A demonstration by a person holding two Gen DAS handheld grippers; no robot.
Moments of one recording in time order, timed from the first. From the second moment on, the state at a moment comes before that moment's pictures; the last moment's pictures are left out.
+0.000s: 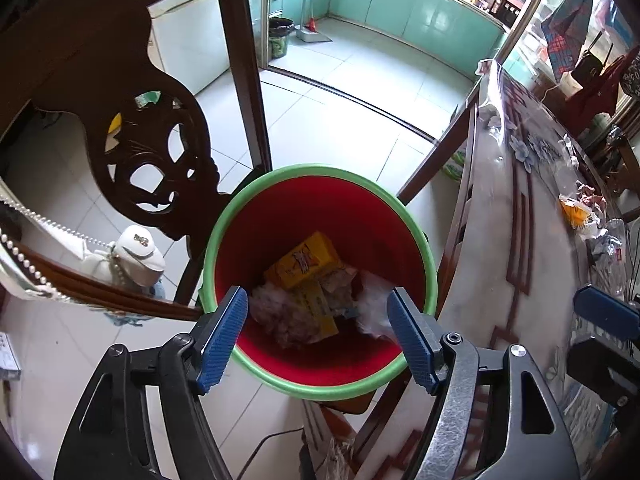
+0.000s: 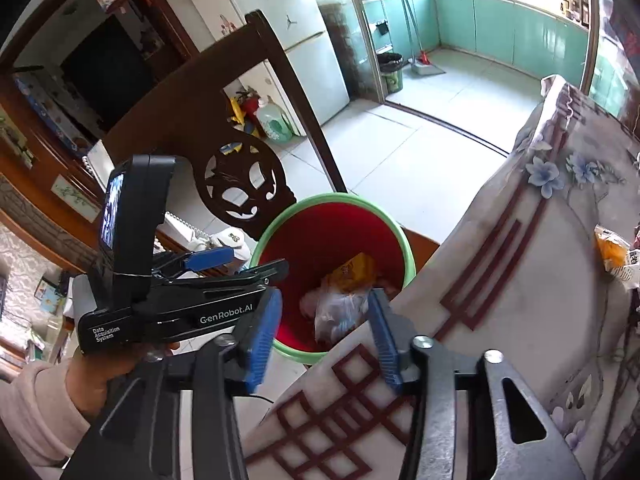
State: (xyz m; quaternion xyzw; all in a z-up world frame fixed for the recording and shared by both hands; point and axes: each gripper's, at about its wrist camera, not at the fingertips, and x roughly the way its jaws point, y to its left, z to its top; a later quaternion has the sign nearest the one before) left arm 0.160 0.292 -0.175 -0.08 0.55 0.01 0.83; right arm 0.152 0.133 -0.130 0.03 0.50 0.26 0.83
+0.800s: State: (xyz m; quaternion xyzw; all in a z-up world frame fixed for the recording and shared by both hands) left arm 0.120 0.138 -0.110 -0.06 0.50 -0.10 0.86; right arm 0.157 -0.197 -0.116 0.12 0.45 0.00 0.89
